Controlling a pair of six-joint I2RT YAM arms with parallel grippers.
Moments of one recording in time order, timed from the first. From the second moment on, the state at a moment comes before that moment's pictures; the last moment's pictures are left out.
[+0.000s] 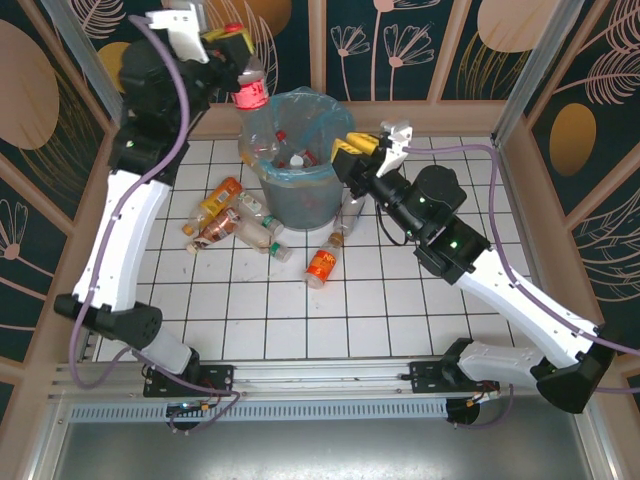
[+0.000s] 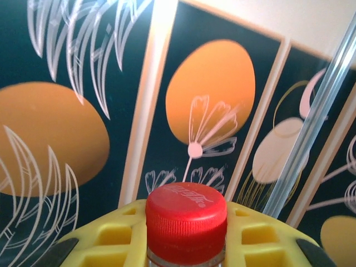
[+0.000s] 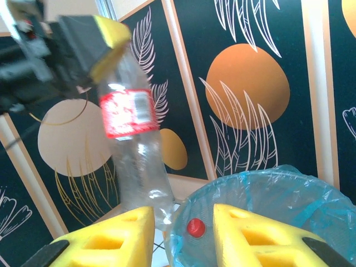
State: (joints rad) left arm -0.34 1.61 2.07 -0.34 0.14 -0.27; right arm 0.82 1.13 1.20 0.12 0.11 0.23
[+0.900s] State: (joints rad) left arm -0.36 1.78 2.03 -0.12 0.15 -0.21; right arm 0.84 1.13 1.18 0.09 0.14 0.23
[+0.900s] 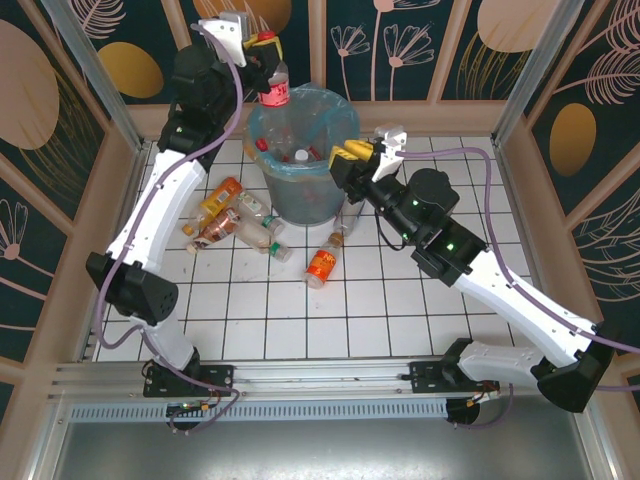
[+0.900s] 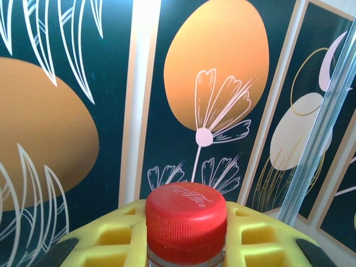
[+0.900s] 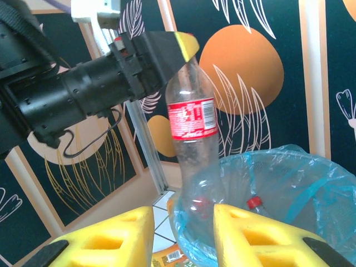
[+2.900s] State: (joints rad) left arm -0.36 2.23 2.35 -0.52 0.07 -0.35; right arm 0.84 1.23 1.22 -0.04 0.15 0.24
